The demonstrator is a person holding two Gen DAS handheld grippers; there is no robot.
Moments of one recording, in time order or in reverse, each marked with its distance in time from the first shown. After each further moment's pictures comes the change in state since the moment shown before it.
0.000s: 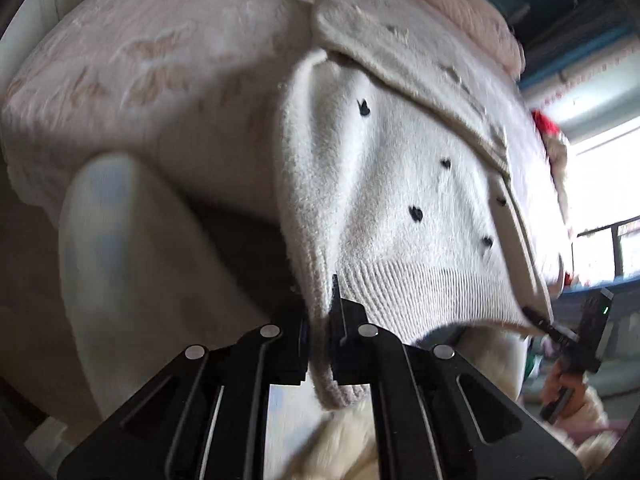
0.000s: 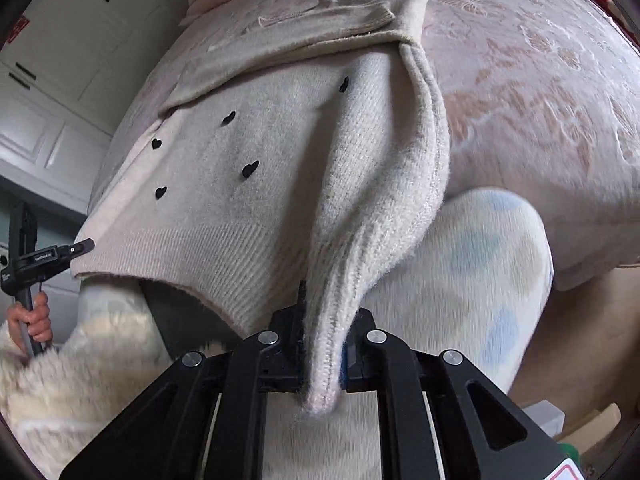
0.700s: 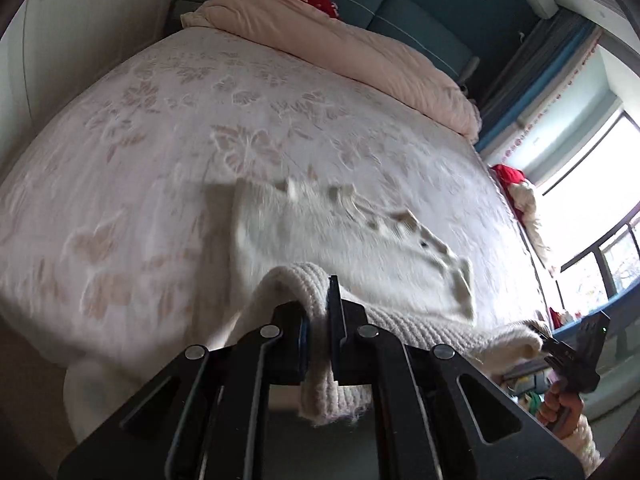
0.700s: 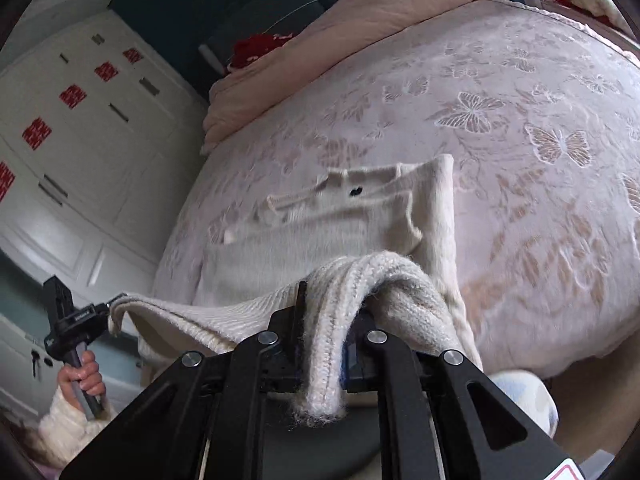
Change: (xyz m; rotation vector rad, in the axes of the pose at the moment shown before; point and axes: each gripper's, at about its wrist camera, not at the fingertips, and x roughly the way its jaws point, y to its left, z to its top) left arm -0.026 -0.068 0.164 0.079 -0.357 -0.065; right arm -0.040 -0.040 0.148 0.195 -0.407 0.186
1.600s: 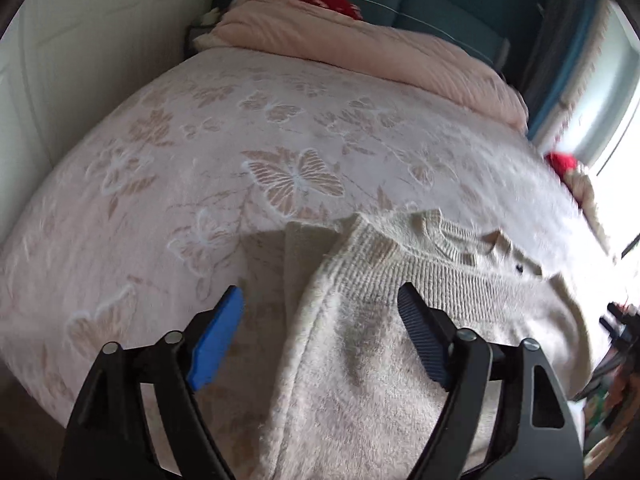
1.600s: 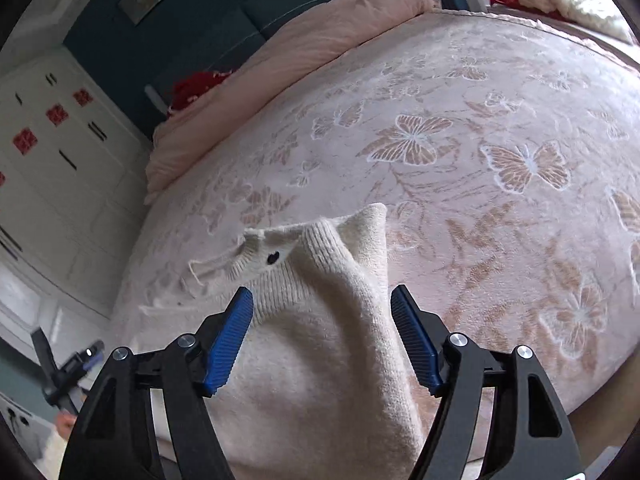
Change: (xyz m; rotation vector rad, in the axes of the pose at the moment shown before) left arm 0.084 0.026 0.023 0.164 -0.052 0.207; right arm 0.051 -0.054 0.041 0.036 -0.102 -0.163
